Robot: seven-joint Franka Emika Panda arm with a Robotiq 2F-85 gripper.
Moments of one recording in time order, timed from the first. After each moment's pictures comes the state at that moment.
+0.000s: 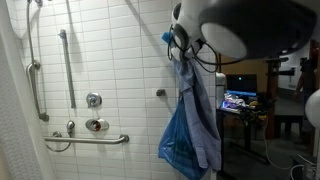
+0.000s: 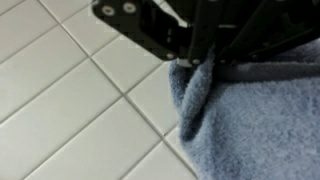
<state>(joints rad) -1.82 -0.93 1.24 -2.03 0.13 3.18 1.47</state>
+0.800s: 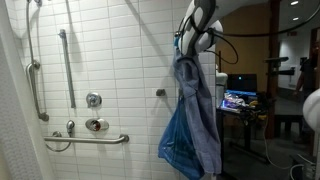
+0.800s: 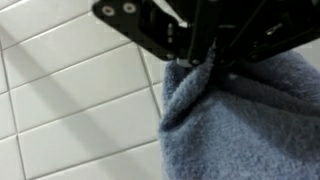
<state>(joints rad) -1.53 -0.57 1.13 -2.16 0.06 3.27 0.78</state>
